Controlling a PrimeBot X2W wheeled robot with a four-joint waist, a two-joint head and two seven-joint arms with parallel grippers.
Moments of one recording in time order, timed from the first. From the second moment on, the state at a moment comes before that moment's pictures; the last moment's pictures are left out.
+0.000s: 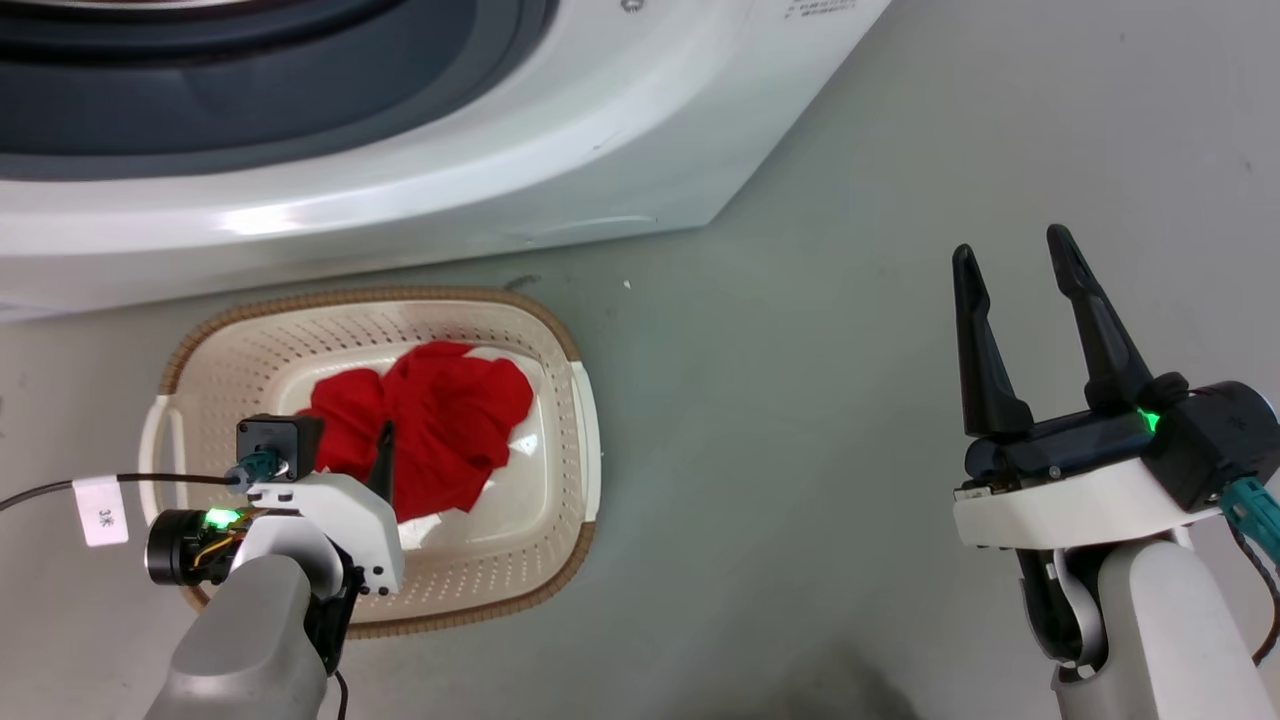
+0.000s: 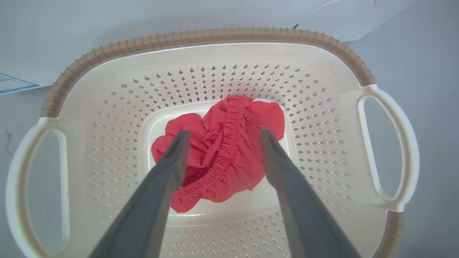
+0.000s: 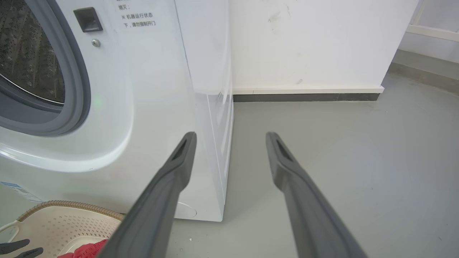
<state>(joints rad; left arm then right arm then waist) -0.60 0.27 -0.34 1.03 -0.41 -0.05 -0.26 -0.26 -0.05 0.09 0.00 0.13 0.13 -0.26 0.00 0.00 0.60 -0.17</state>
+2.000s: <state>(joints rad) -1.06 0.59 -0.24 0.36 -0.51 -0.13 0.32 -0.29 -0.05 0.10 -0.01 0.25 0.13 -0.26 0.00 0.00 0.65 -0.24</state>
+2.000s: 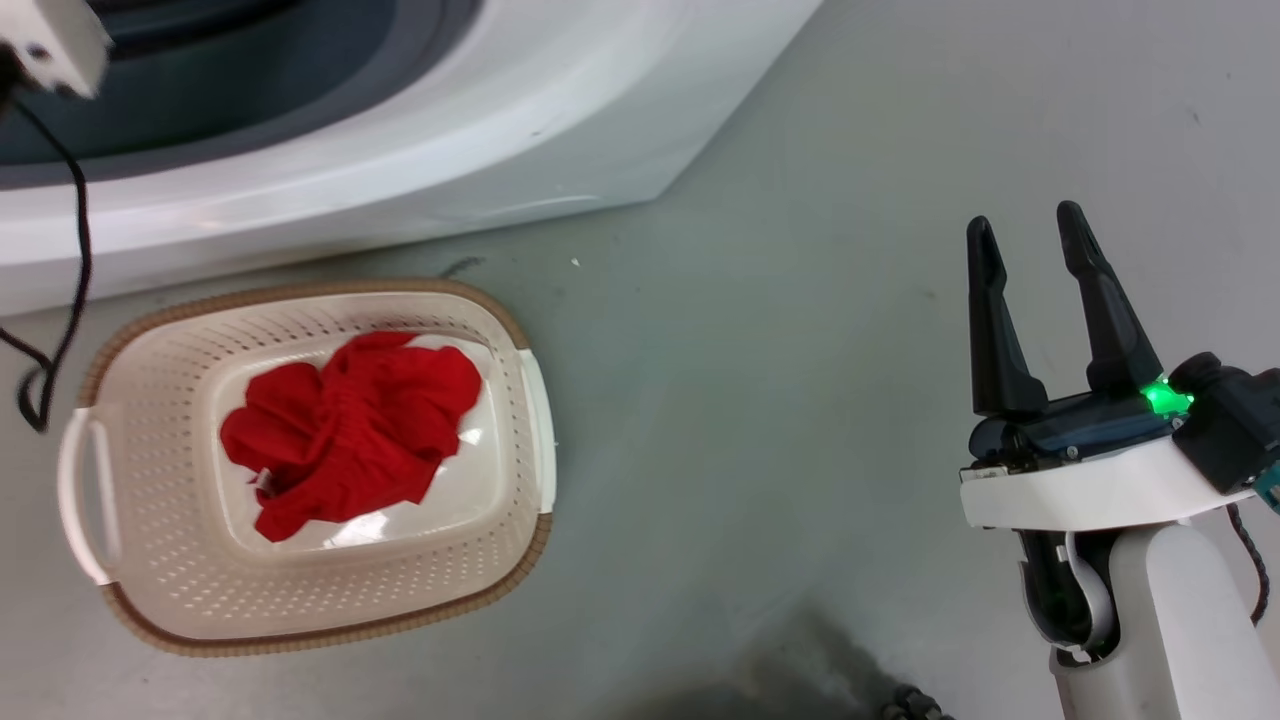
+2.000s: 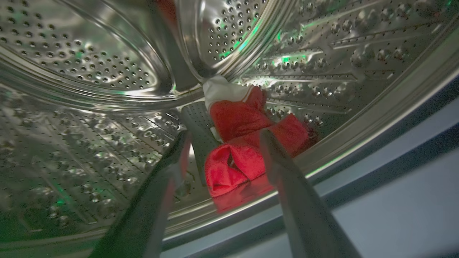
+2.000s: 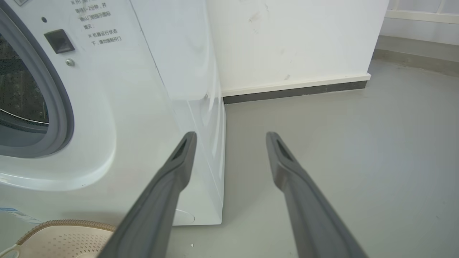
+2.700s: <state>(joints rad) -1.55 0.70 -0.41 0.63 -0.63 -0.10 0.96 -0.31 -0.05 0.19 -0.03 0.36 0.13 -0.26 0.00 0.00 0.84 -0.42</state>
